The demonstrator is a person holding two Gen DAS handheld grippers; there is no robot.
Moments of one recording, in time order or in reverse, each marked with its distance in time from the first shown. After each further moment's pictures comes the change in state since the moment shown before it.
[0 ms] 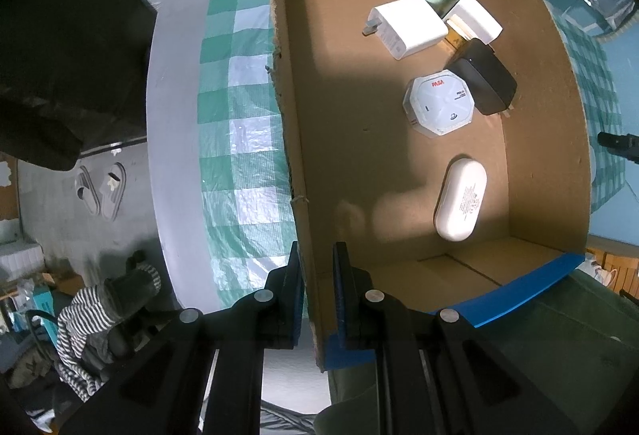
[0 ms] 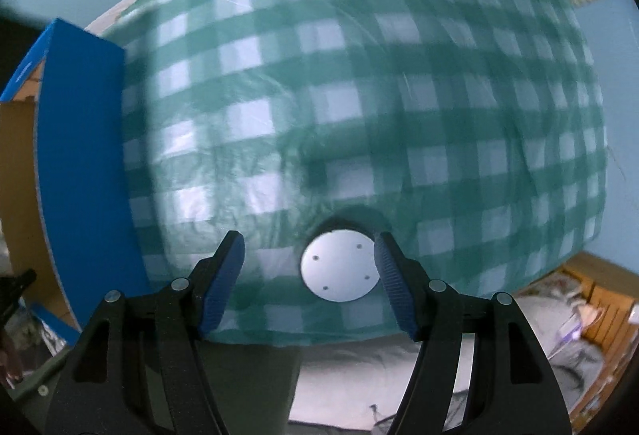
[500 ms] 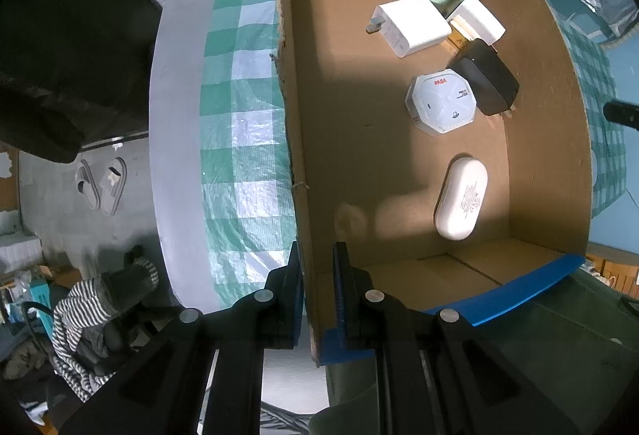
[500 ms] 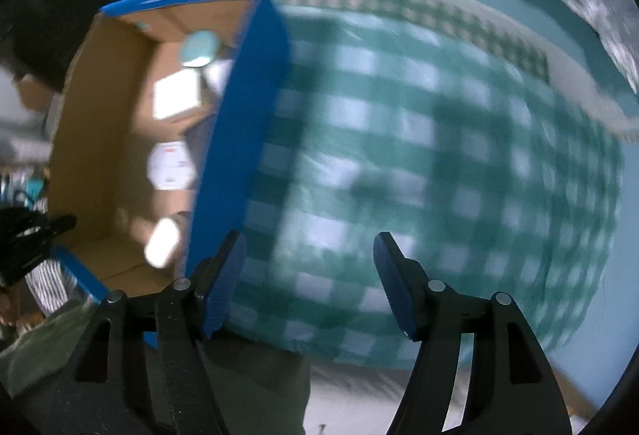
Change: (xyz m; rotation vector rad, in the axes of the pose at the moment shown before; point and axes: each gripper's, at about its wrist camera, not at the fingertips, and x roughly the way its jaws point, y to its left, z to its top) left arm 0.000 -0.001 -0.005 -0.026 -0.006 0.000; right arm -0.036 0.122 0.010 -0.372 -0.035 0.028
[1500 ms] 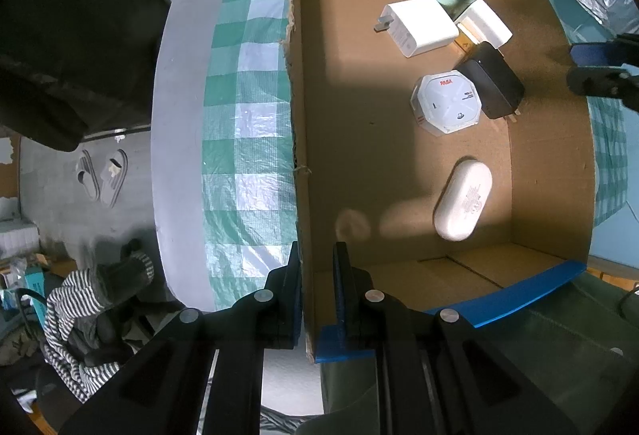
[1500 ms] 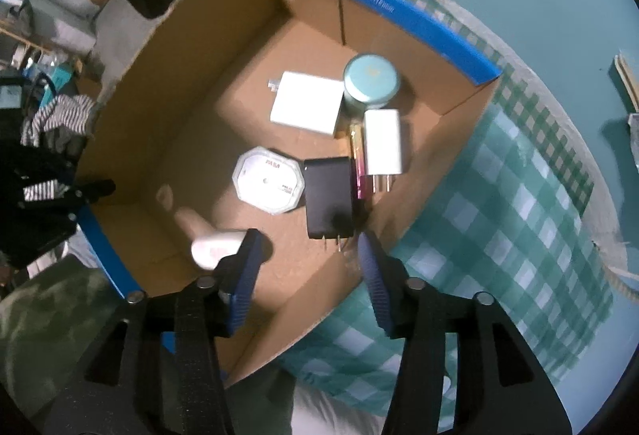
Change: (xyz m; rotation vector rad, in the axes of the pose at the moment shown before) left arm 0.003 0.005 -0.009 -0.040 -0.011 0.003; right arm 0.011 0.128 0.041 -0.462 0.035 0.034
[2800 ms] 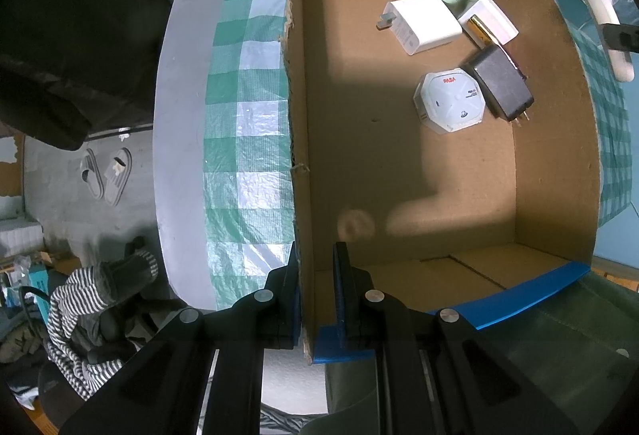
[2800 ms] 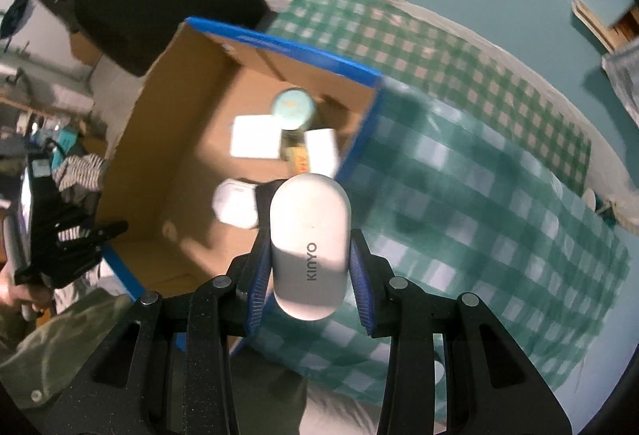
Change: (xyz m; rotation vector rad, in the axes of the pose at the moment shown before) left arm 0.003 -0.008 0.001 -0.005 0.004 0.021; right arm -0.042 -0.059 -0.009 0.157 -0.085 0.072
